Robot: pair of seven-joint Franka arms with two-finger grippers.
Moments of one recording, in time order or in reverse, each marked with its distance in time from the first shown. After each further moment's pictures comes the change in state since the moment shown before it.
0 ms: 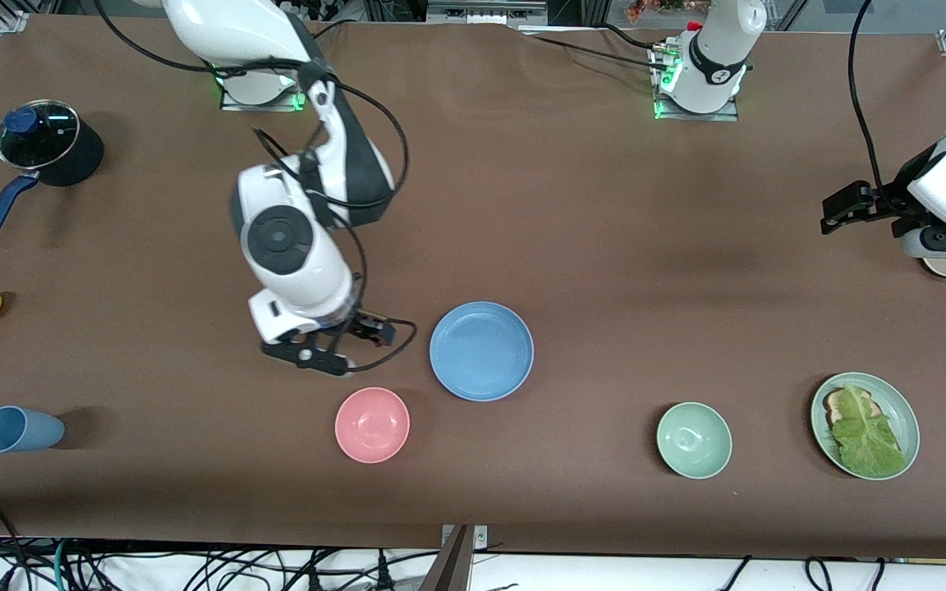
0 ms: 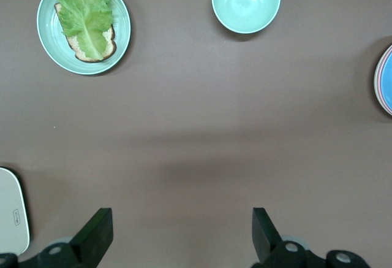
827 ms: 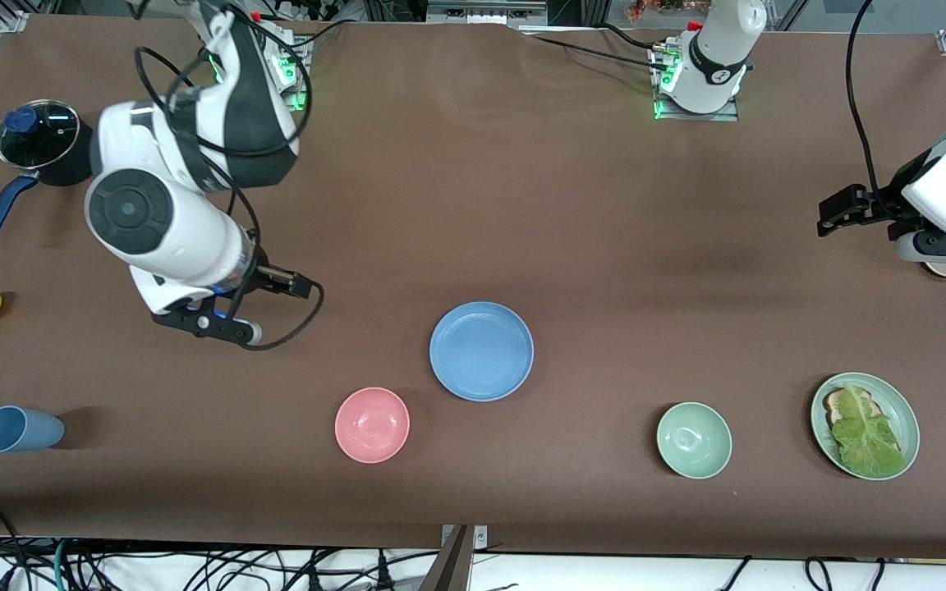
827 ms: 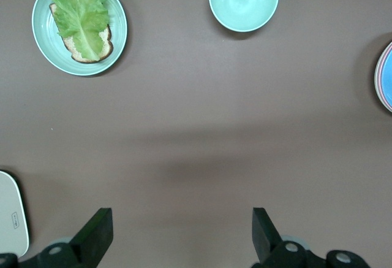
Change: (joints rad) left arm 0.000 0.011 -0.005 0.000 0.000 0.007 0.008; right arm -0.047 -0.208 -0.058 -0.074 -0.012 -0.309 -0.173
